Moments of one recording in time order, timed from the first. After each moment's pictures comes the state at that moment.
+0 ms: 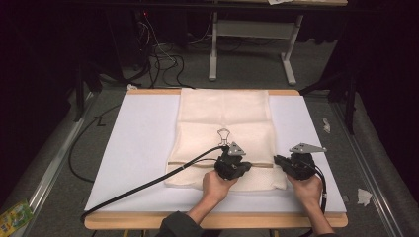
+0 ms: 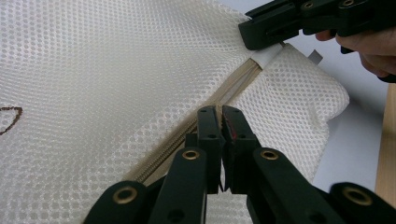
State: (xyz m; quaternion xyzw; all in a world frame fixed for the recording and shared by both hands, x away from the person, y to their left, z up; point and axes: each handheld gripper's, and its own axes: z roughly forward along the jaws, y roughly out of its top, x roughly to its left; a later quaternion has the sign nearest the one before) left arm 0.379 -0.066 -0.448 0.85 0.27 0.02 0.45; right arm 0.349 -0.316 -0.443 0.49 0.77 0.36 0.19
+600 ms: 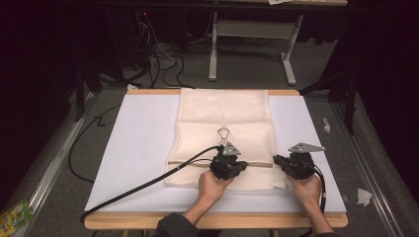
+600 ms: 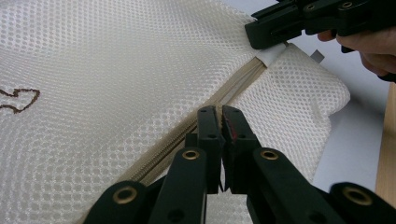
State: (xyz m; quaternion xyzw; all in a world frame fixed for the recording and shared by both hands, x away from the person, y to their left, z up) left arm 0.379 -0.054 -0.447 0.85 0.28 0.02 0.45; right arm 0.351 -0.315 -0.444 0.49 0.77 0.36 0.19
